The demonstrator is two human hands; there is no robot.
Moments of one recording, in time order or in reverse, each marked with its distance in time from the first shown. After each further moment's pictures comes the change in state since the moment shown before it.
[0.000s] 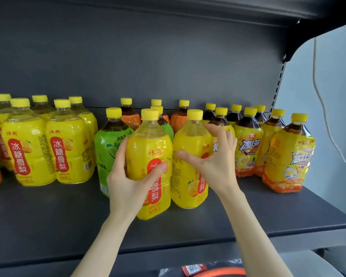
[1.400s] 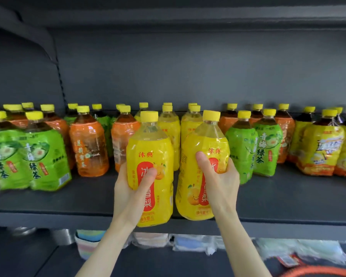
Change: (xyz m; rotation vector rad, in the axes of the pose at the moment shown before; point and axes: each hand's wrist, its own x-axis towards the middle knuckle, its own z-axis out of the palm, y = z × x) left_hand 0.006 -0.010 -0.317 -0.160 0.021 -0.168; right_hand -0.138 -0.224 0.196 0.510 0.007 0.497
